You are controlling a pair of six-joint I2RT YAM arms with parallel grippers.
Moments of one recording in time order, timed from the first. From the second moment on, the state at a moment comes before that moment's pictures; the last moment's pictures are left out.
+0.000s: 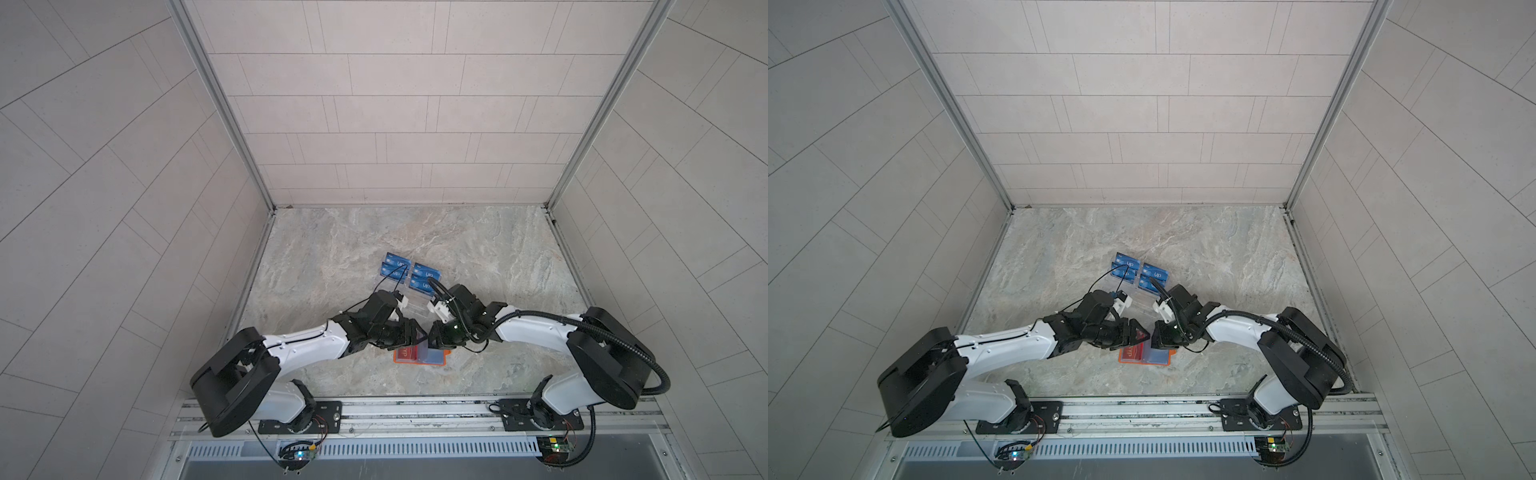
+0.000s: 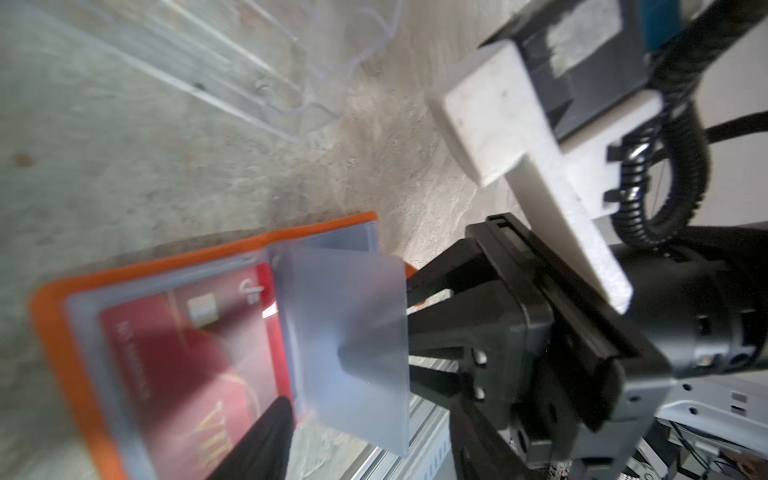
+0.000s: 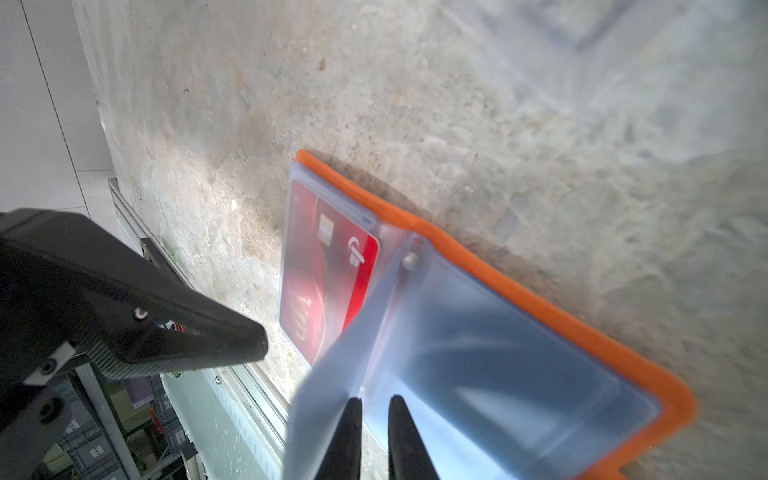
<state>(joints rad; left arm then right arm) -0.82 1.32 0.56 -0.05 0.42 -0.91 0.72 1.50 0.67 -0.22 -0.54 0.68</state>
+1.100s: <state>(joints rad) -0.75 1.35 0.48 -0.12 0.29 -0.88 0.79 1.64 0.78 -0.17 -0.50 0.67</state>
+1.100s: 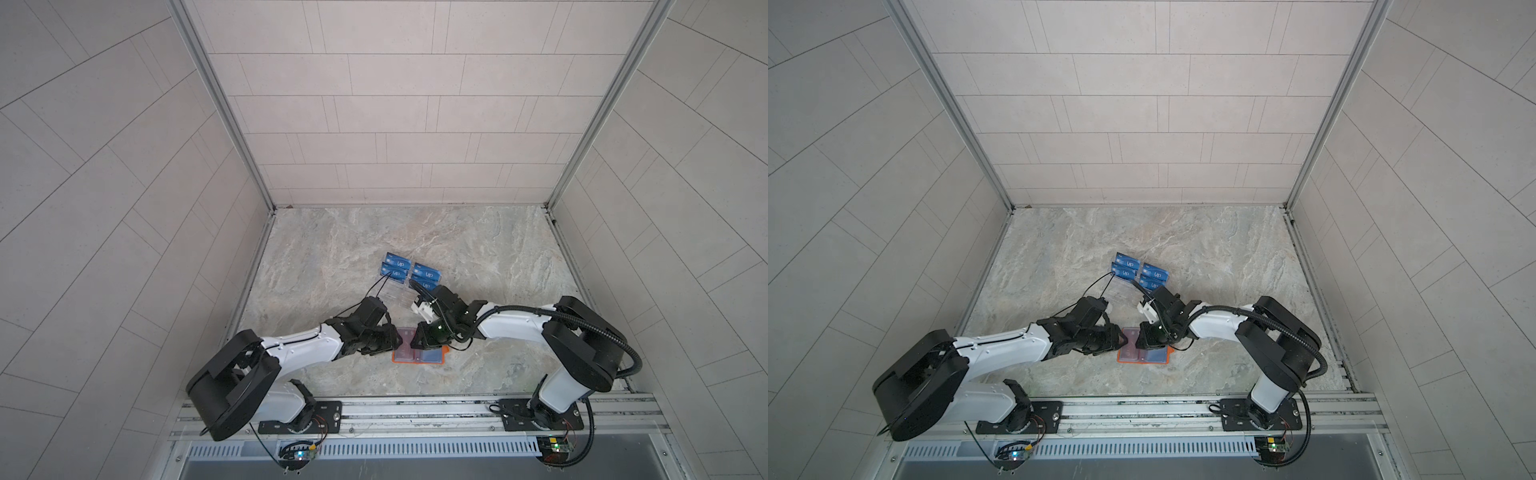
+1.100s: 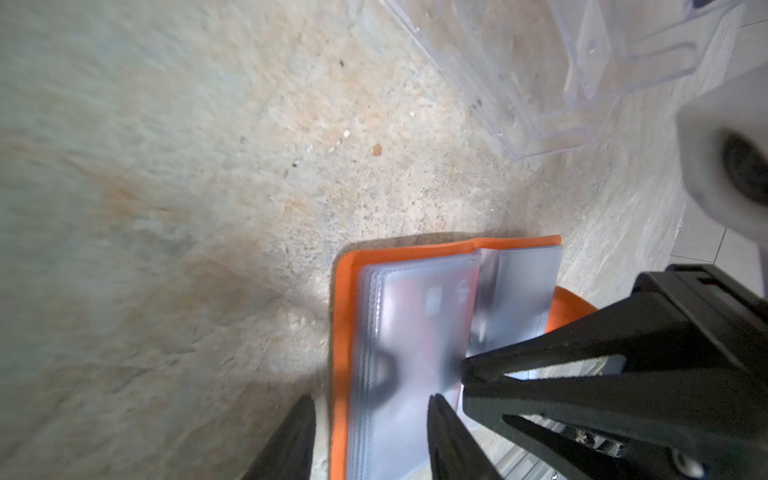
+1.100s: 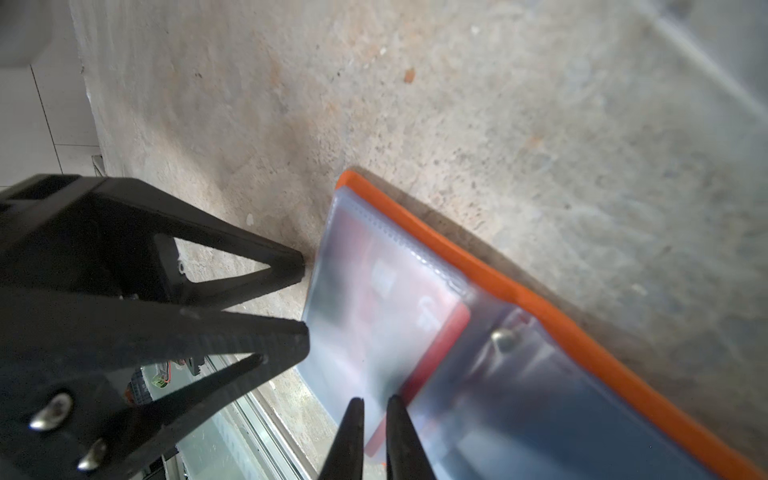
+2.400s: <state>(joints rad) -0.77 1.36 0.49 -0.16 0.20 -0.86 0.58 1.90 1.63 -0.91 -0.17 0.03</state>
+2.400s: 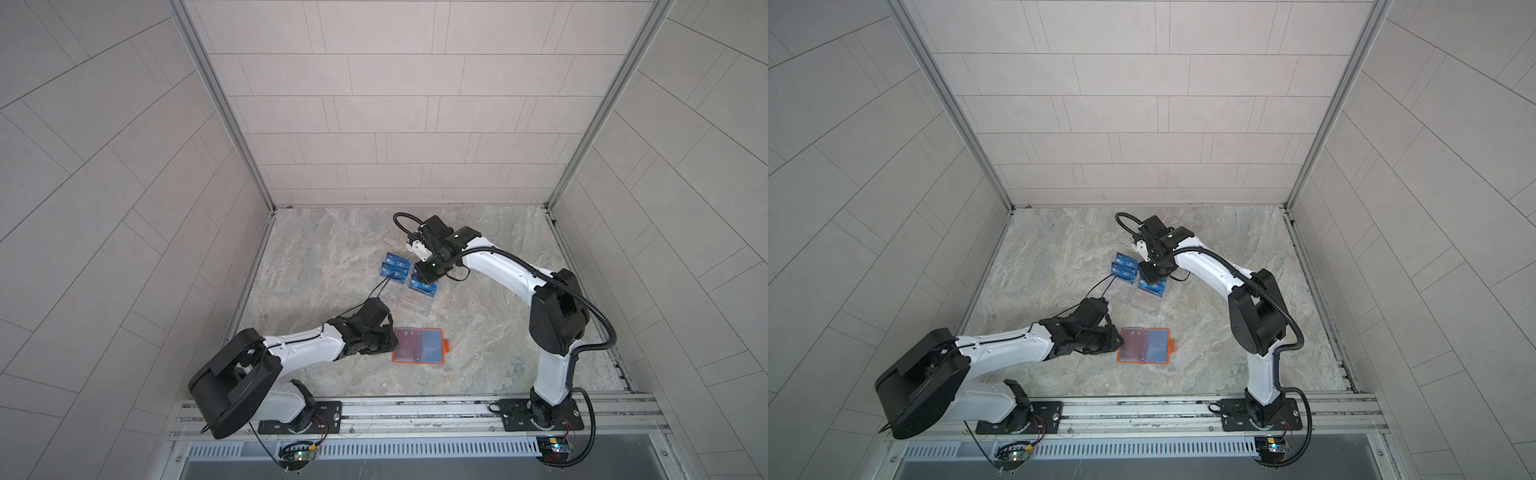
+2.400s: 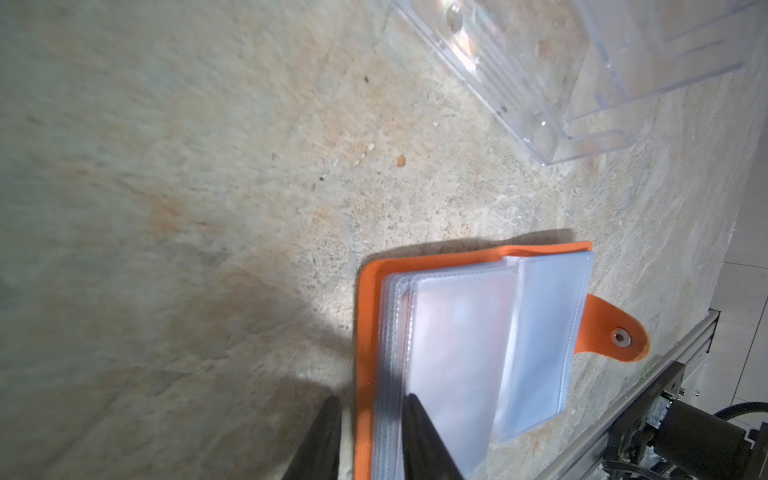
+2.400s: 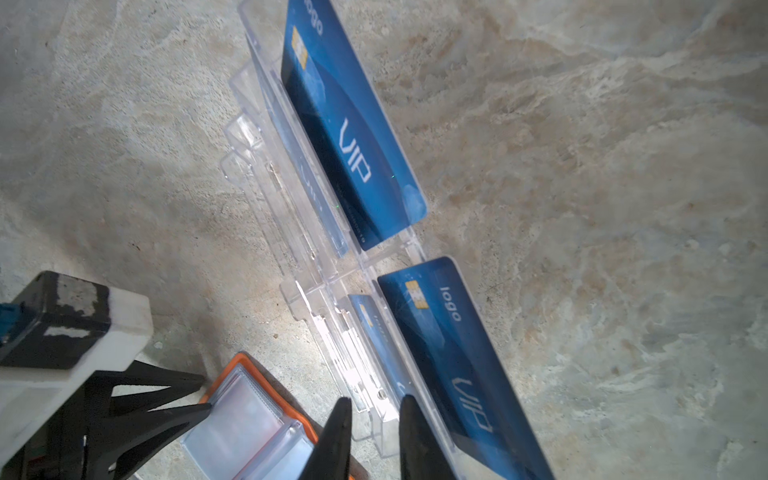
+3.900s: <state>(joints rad) -0.77 1.34 0.49 -0.18 0.19 -0.86 0.60 1.94 1.74 -0.96 -0.13 -0.05</state>
